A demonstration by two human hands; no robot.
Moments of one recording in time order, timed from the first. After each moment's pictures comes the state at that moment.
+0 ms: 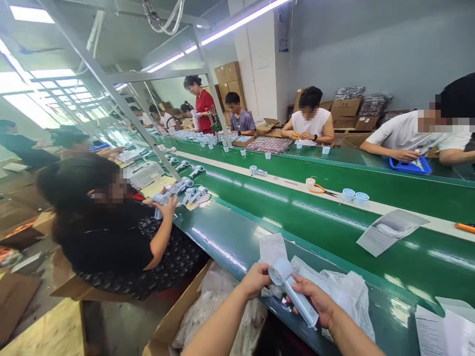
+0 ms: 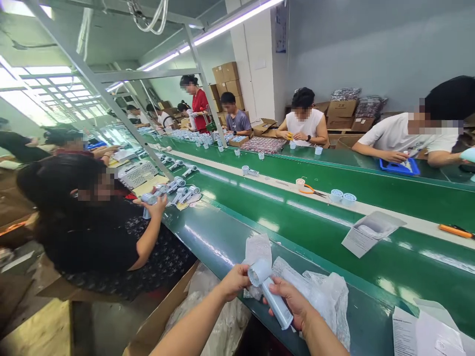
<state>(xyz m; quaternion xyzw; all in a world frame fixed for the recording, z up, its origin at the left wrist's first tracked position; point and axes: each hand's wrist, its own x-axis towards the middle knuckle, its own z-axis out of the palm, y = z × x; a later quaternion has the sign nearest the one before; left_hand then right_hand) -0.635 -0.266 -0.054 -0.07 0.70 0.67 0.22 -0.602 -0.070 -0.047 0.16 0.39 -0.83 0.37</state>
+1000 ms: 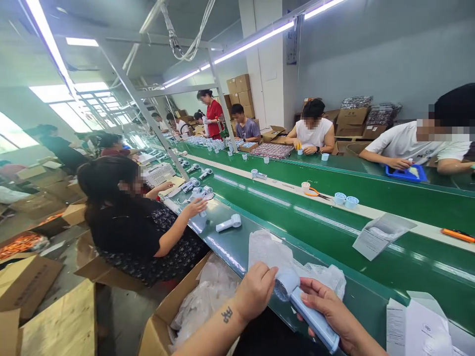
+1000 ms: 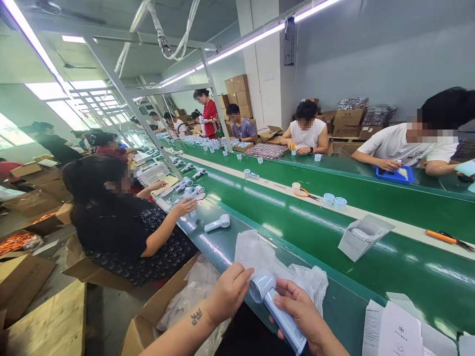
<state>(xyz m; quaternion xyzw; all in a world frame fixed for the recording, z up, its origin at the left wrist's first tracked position) -0.556 -0.217 0.031 0.30 0.92 0.16 -0.18 -0.547 0.007 0.010 0.10 0.50 -0.79 0.34</state>
